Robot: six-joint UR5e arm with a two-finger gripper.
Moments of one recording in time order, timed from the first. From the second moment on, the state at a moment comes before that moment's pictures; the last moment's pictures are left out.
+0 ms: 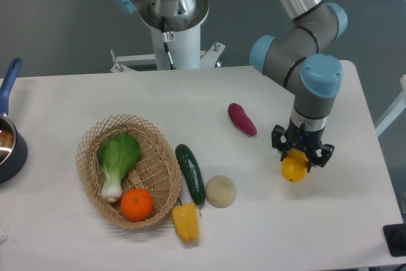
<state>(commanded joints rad) 2.72 -2.08 -1.65 -0.80 1.45 1.05</state>
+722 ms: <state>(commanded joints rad) 2.69 -2.13 -1.63 -0.80 1.45 0.90</state>
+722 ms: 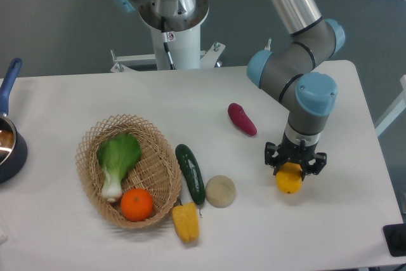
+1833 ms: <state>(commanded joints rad) 2.68 -2.13 -1.58 -0.80 1.45 0.91</state>
